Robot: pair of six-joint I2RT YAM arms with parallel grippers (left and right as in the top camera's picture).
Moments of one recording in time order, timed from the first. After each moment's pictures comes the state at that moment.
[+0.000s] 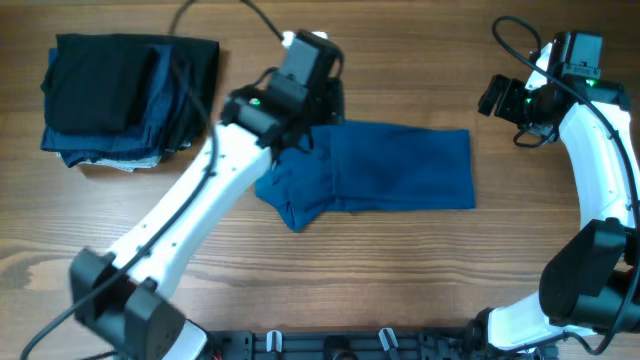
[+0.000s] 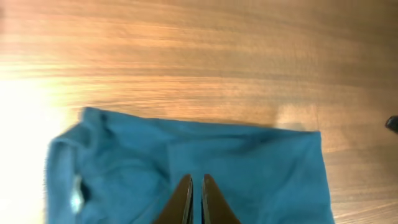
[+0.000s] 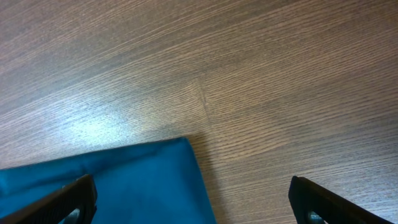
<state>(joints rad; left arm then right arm) -0.56 1.68 1.56 -0.75 -0.06 -0.53 -0.20 1.72 1.40 -0.82 -0.10 0.19</state>
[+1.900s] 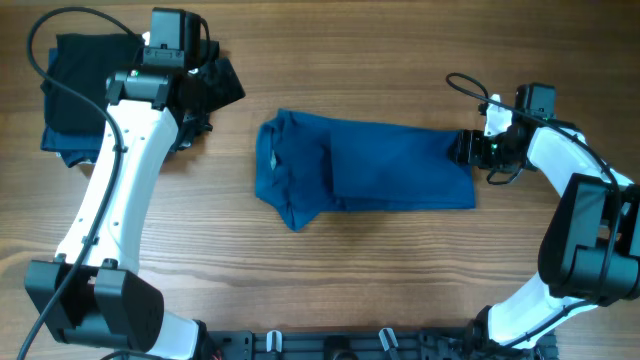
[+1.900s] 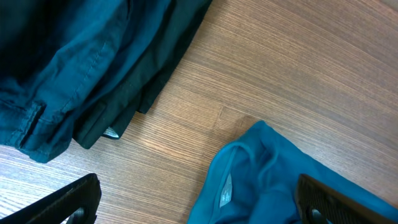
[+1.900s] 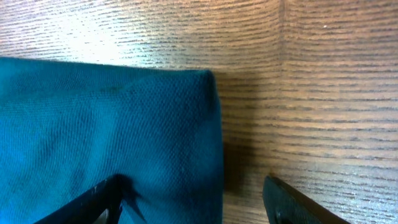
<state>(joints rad) -0.13 1.67 1.56 -0.97 -0.10 -0.53 -0.21 1.86 1.08 -0.56 -0.29 -0.08</state>
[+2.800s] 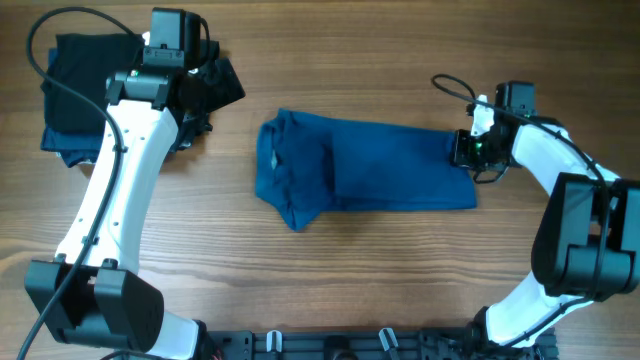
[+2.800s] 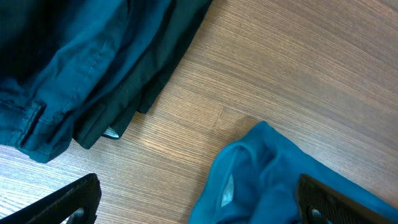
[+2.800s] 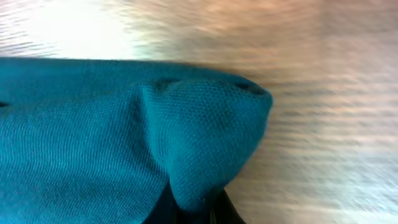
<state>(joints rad) -0.13 1.67 1.56 -0.97 -0.10 -0.53 -0.14 1.88 1.11 -0.61 -0.22 0.04</state>
